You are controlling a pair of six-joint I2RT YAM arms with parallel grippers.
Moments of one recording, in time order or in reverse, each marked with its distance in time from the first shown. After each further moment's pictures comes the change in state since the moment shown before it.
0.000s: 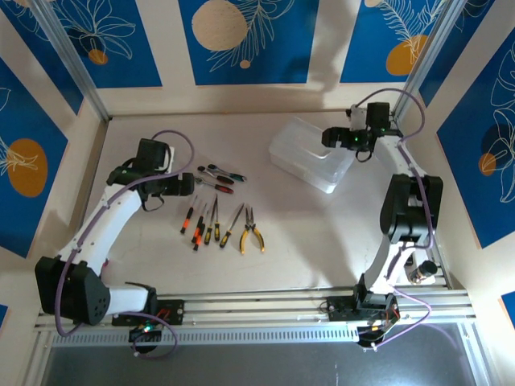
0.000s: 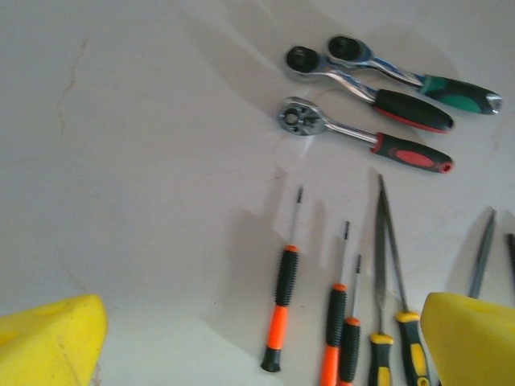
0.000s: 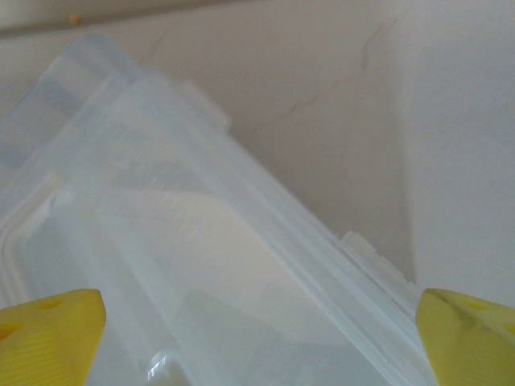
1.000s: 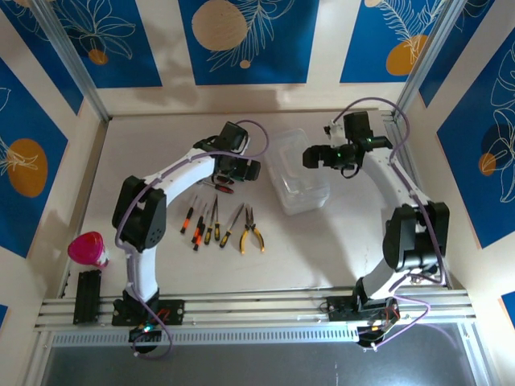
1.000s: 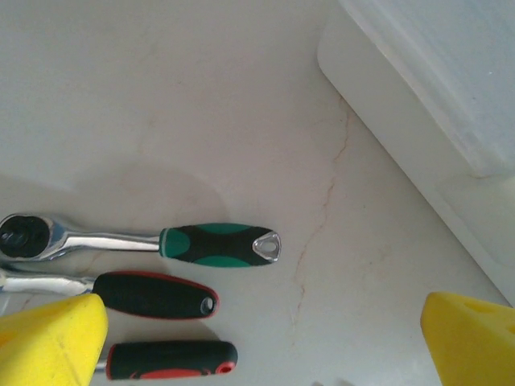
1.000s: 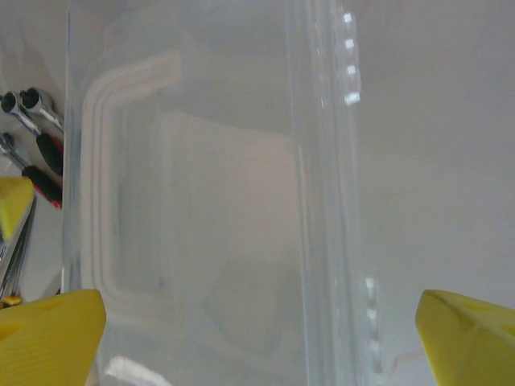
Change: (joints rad) left arm -0.303 0.692 0.478 0.191 0.023 -0.018; right arm 0.175 -0.167 -0.029 -0.271 0.075 0.044
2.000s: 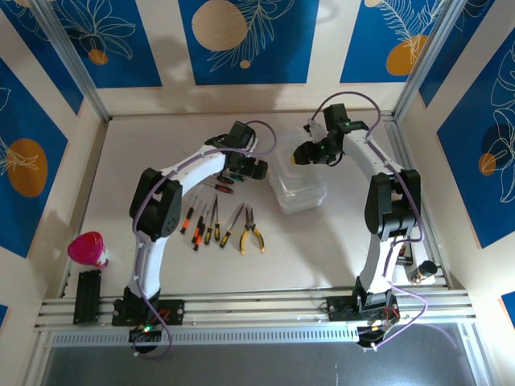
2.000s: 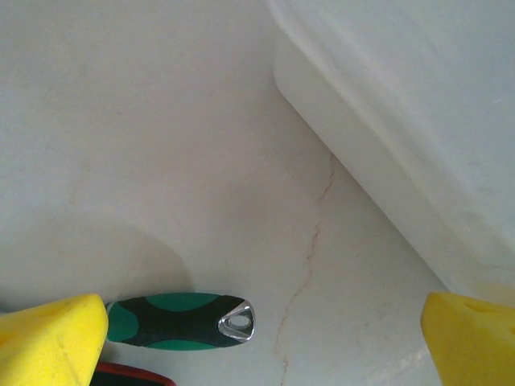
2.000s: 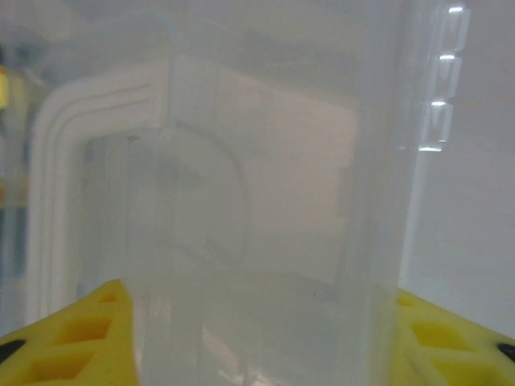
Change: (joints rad) left arm 0.000 0.152 0.122 0.004 0.047 0.027; right arm 0.043 0.279 0.222 -0.081 -0.097 -0.077
